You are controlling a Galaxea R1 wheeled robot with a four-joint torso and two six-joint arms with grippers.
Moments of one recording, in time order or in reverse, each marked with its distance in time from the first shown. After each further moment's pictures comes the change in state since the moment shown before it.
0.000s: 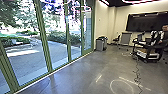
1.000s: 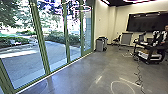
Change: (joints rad) left arm 0.000 -0.002 0.001 0.000 -0.001 0.000; right arm 0.001 0.000 0.000 0.000 0.001 0.000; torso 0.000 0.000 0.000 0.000
